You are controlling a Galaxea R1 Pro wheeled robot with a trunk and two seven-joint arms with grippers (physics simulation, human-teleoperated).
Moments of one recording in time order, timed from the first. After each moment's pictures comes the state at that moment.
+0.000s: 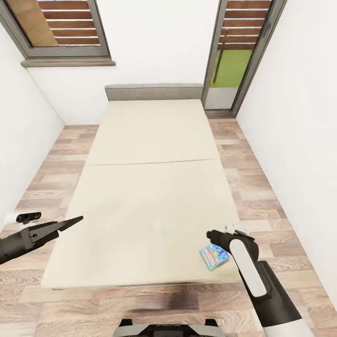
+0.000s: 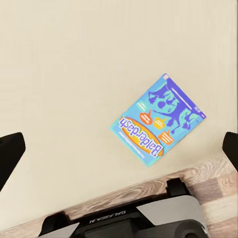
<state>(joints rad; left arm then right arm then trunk) -0.40 0.37 0.44 -1.45 0.44 0.98 -1.57 -0.47 -0.01 0.16 -1.46 -0.77 0.82 -0.73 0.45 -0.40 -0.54</state>
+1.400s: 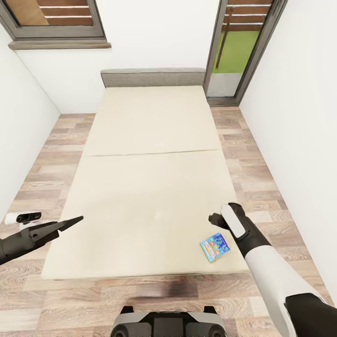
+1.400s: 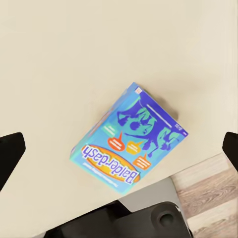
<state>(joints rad) -0.40 0.36 0.44 -1.45 0.43 0.98 -1.57 -0.90 -0.01 0.14 -0.80 -0.77 0.79 -0.72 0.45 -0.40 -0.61</state>
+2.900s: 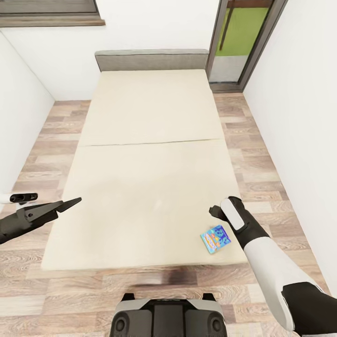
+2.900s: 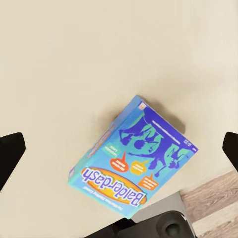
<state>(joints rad) -0.53 0.37 0.44 -1.45 0.44 1.03 -1.57 -0.96 -0.01 0.15 -0.76 -0.77 0.72 -0.72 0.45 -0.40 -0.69</state>
